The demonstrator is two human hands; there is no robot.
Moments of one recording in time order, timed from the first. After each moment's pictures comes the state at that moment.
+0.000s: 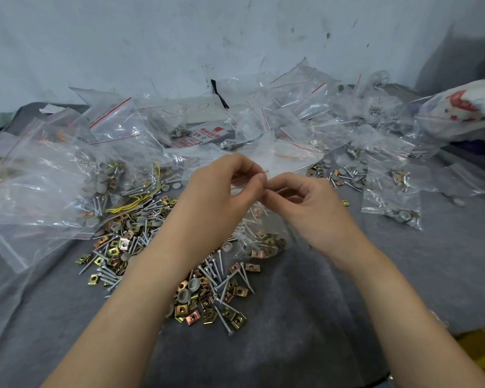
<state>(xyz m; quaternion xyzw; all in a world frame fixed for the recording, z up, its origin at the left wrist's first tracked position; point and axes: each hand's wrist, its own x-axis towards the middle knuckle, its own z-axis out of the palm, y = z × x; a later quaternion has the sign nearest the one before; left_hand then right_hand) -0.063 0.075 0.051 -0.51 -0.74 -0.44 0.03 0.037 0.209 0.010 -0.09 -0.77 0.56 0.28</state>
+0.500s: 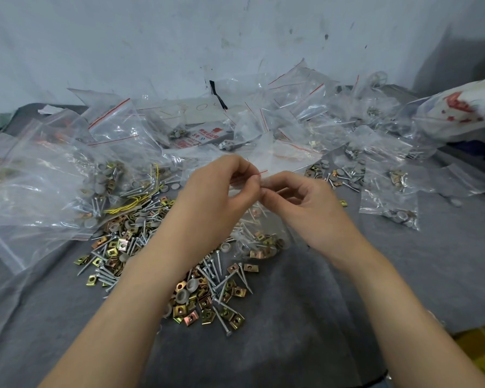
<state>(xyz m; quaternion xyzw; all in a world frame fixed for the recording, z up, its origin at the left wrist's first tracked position) -0.065 0.074 0.051 -0.51 -0.75 -0.43 0.03 0.038 0.212 0.007 -0.09 -0.78 0.55 0.29</state>
